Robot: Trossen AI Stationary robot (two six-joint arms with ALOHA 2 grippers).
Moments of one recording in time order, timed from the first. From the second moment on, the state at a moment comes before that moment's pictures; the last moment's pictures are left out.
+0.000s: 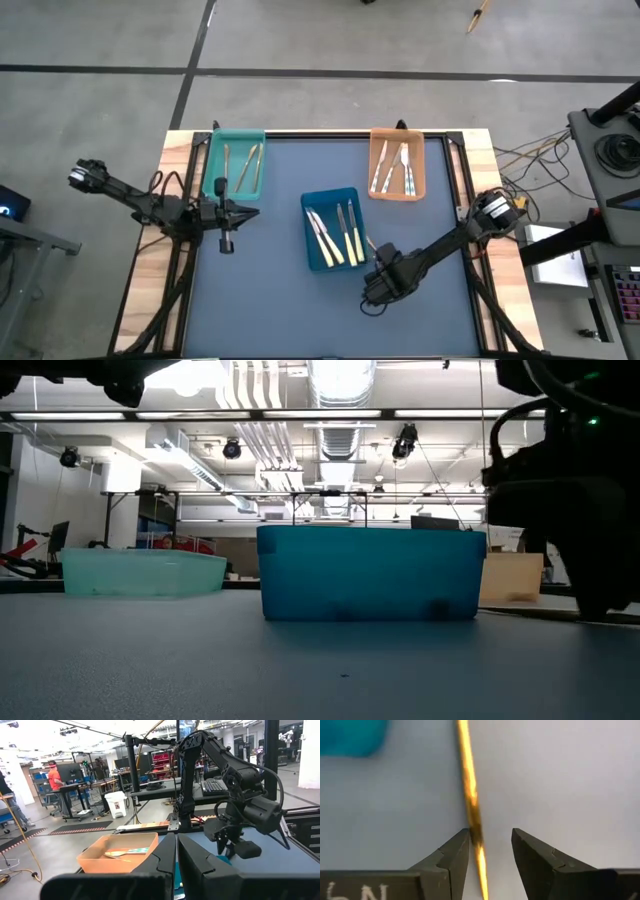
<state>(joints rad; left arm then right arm) -0.42 0.55 0.33 0.32 -0.55 0.19 0.53 1.91 1.22 -1.04 0.14 1.68</state>
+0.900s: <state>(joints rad) -0.42 0.55 0.33 0.32 -0.55 0.19 0.53 1.90 1.05 -0.83 0.11 1.54</state>
